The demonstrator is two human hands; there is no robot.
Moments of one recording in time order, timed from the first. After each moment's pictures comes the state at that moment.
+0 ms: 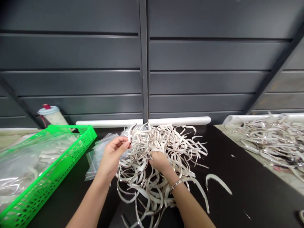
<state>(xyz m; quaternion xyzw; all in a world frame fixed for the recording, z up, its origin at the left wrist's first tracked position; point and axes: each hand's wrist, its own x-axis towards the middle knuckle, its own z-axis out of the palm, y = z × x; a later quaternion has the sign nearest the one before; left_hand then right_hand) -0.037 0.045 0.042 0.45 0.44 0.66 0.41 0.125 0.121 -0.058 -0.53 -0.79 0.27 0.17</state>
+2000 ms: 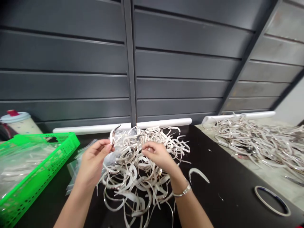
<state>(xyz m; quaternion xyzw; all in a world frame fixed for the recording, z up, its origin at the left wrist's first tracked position) -0.048 0.040 0.050 0.45 0.41 0.69 0.40 0.172 0.090 0.028 -0.43 -0.82 0.23 0.32</state>
